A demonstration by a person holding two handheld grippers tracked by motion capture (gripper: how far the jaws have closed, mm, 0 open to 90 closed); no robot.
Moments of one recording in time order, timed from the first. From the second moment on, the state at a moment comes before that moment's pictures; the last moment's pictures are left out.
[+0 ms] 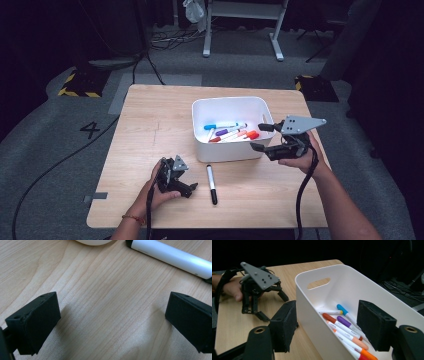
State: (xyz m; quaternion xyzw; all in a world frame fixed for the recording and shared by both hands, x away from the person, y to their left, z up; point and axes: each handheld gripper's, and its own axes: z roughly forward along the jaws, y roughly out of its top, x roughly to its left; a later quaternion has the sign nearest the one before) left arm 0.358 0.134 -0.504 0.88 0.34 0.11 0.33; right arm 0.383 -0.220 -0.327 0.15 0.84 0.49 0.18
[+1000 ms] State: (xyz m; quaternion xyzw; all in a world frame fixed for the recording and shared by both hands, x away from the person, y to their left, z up) left arm 0.356 0.141 -0.504 0.88 0.33 0.11 0.33; right arm 0.331 -0.139 -0.448 0.13 0.89 0.43 0.07
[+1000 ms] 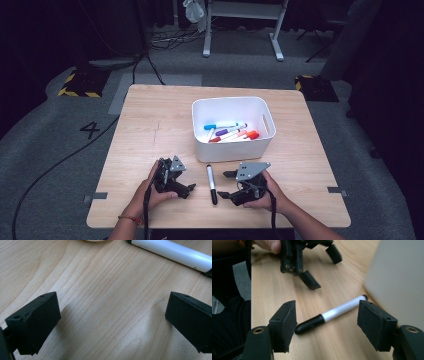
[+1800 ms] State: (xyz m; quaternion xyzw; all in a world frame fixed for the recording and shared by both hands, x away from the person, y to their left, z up) left arm 0.356 0.140 -0.504 0.88 0.33 0.11 0.33; right arm 0.340 -0.128 -0.499 0.17 0.90 0.39 0.07
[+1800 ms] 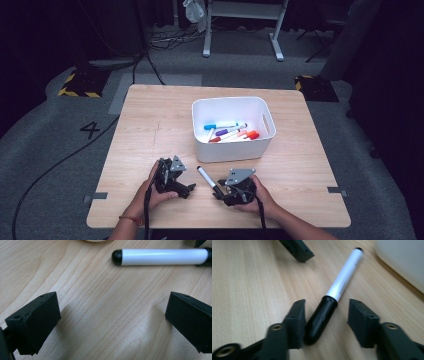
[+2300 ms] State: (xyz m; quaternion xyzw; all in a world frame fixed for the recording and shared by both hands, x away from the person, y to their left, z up) left arm 0.356 0.140 -0.504 0.88 0.33 0.11 0.33; right arm 0.365 -0.144 -0.501 0.18 0.89 0.41 0.07
